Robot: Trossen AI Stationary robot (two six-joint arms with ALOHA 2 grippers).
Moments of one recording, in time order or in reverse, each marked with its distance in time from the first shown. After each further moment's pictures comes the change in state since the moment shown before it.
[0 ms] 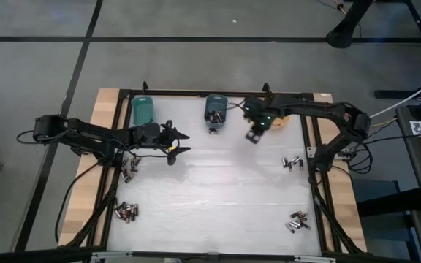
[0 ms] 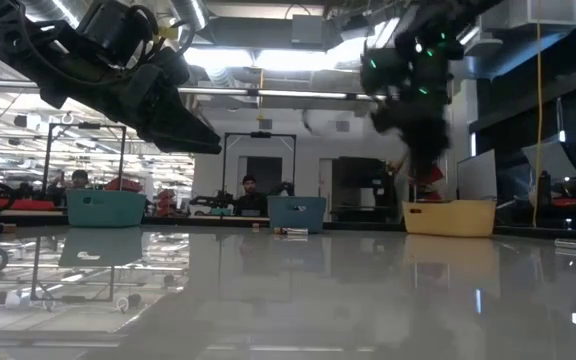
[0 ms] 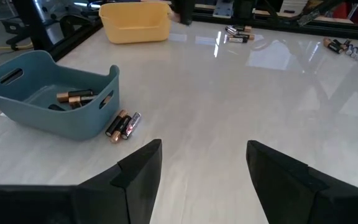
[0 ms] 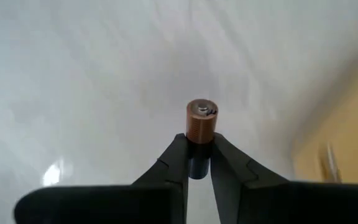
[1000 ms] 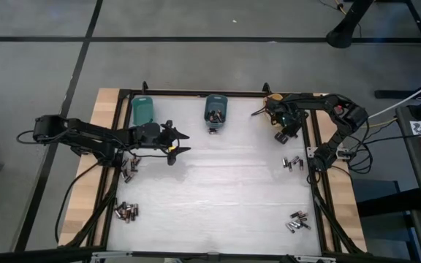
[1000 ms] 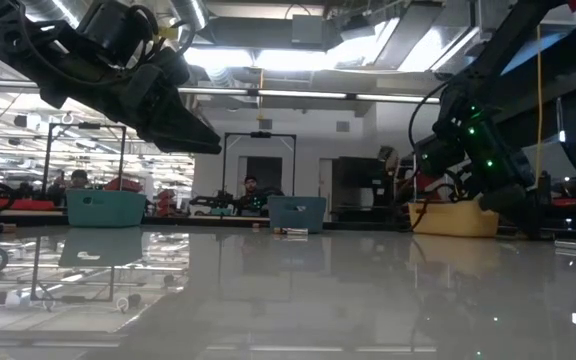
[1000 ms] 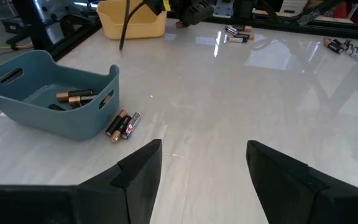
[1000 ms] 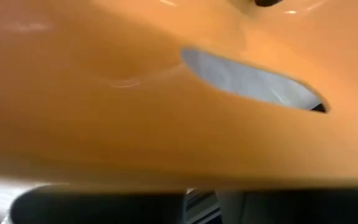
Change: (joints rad) left arm 0.000 0.000 0.000 -0.001 0.000 0.000; right arm -0.385 0.087 -0.350 -0.103 0.281 -0.142
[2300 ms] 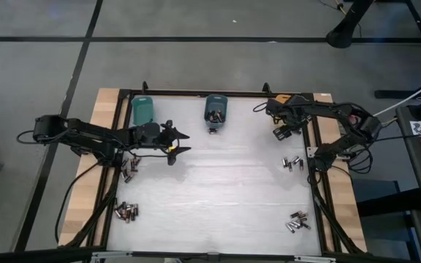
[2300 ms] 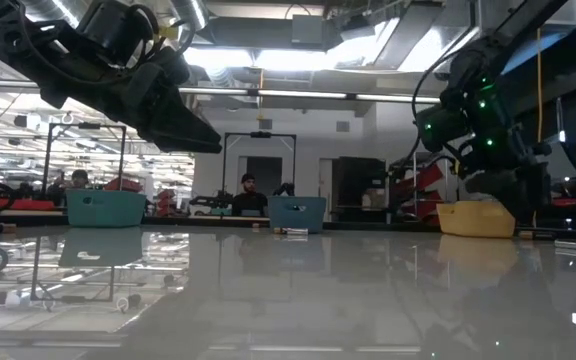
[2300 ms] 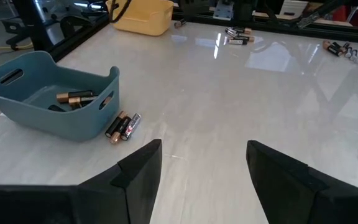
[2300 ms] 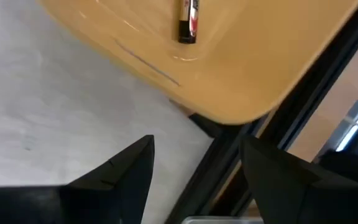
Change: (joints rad) left arm 0.000 0.000 0.000 0.006 0.000 -0.007; right arm 0.103 -0.176 -0.006 -0.063 0.110 0.362
